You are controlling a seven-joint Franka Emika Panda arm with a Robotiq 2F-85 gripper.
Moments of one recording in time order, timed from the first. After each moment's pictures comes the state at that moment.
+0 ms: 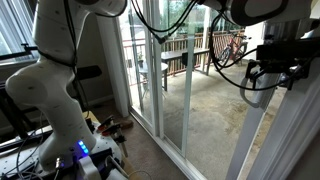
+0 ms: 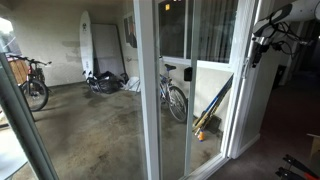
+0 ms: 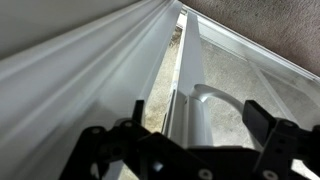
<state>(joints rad) -0.54 0.50 -0.32 -1.44 0.29 2.12 -1.26</state>
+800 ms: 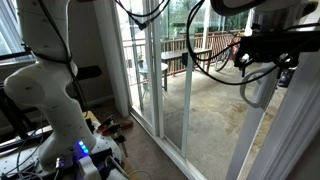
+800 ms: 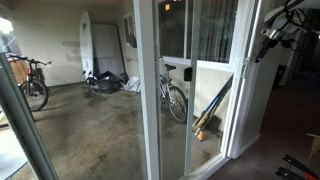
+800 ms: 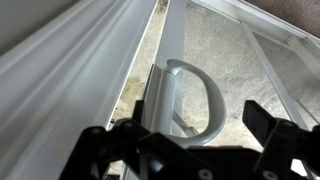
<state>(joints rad) -0.59 0.29 -0.27 -1.66 0.44 2.17 -1.33</state>
